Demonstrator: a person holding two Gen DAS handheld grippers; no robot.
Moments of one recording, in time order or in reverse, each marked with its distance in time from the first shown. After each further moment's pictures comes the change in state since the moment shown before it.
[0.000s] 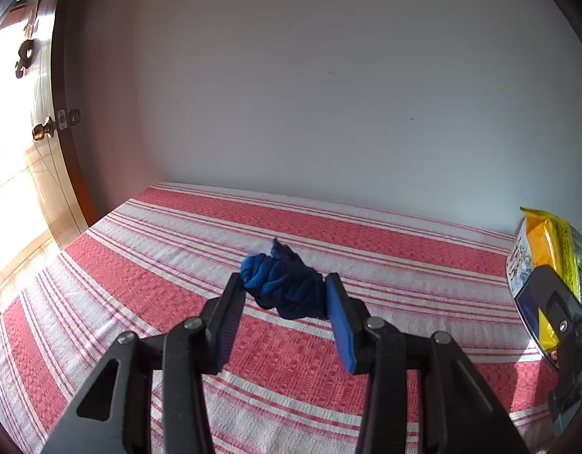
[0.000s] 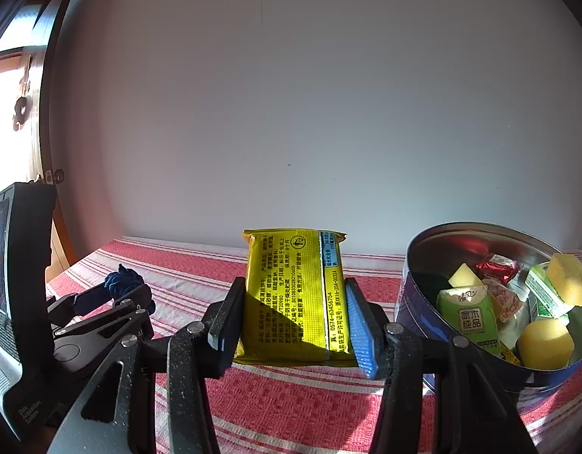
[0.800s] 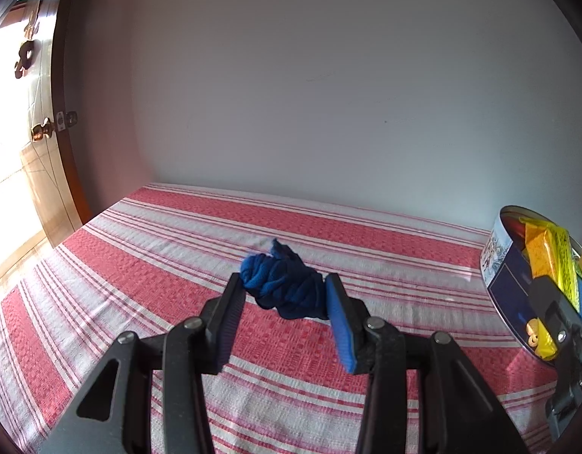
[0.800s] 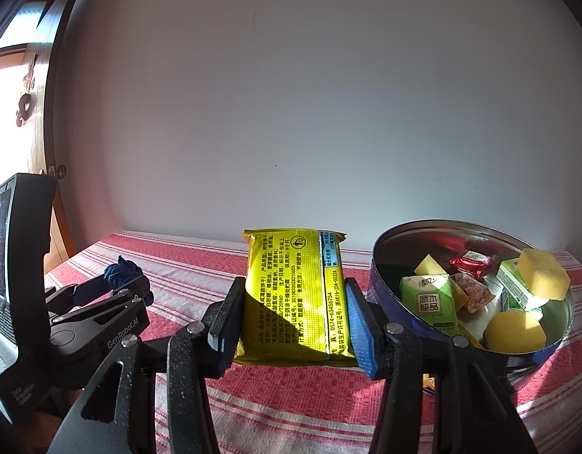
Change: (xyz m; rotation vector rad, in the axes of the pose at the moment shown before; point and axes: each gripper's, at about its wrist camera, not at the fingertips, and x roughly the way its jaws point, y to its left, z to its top) left arm -0.026 -0.023 -0.013 0.000 -0.026 -0.031; right arm -0.034 -0.016 -0.006 -0.023 -0.010 -0.015
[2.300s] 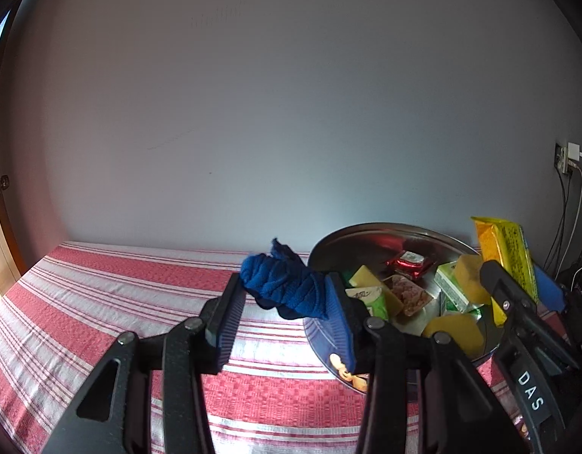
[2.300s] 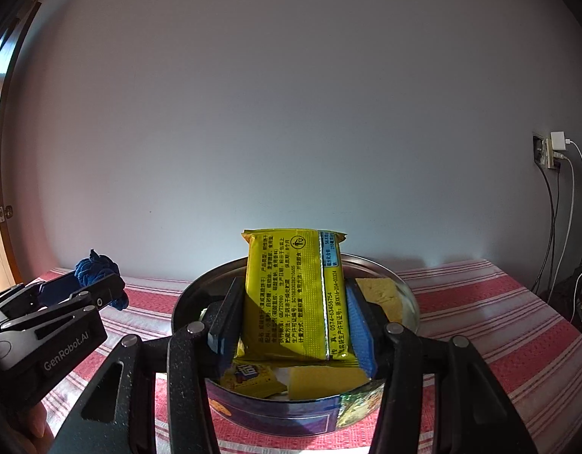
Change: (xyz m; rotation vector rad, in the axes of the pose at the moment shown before) left arm -0.067 -0.178 0.013 0.136 -0.116 -0.251; right arm -0.060 -0.147 0.009 0.083 -0.104 -0.224
